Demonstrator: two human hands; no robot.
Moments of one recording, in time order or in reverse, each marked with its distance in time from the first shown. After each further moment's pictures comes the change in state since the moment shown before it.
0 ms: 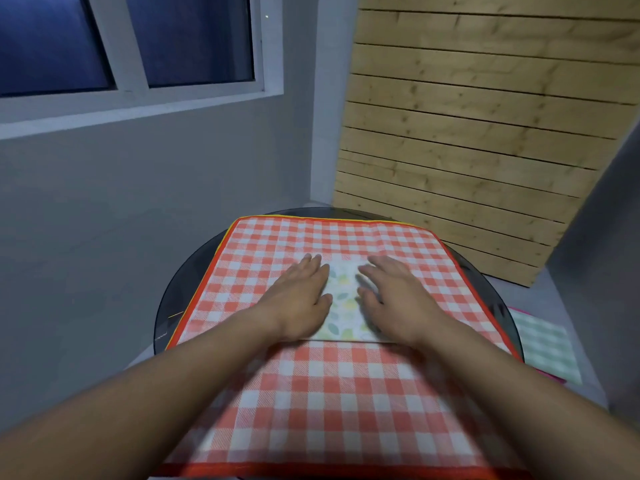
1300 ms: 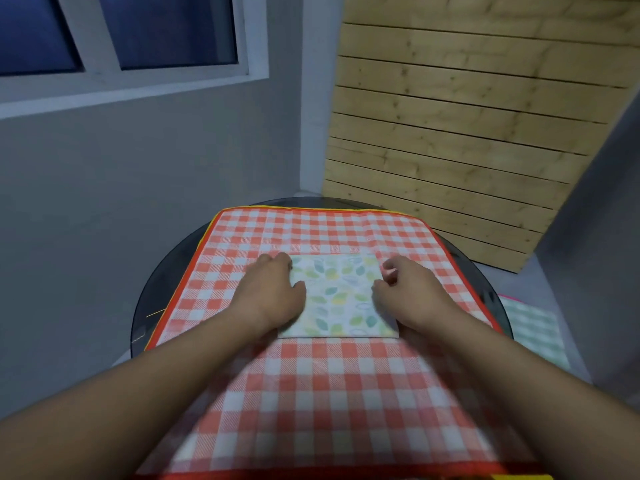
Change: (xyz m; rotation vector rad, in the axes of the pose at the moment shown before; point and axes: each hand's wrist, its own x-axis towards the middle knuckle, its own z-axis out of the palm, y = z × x) left_hand 0.006 -0.003 -0.001 -0.157 0.163 -0.359; right_hand -0.003 0.020 -0.005 0.346 -0.005 0.399
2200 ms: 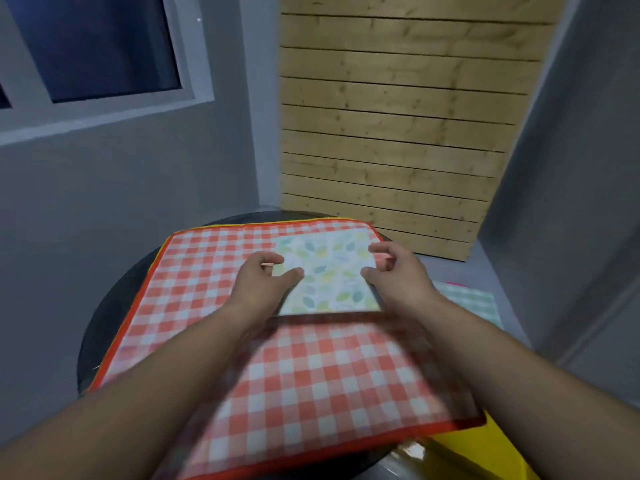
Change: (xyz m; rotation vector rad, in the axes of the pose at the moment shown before) left_hand -0.011 0.063 0.007 -0.837 -0.016 -0.073; right_hand -0.019 0.032 -0.044 0.545 0.243 0.092
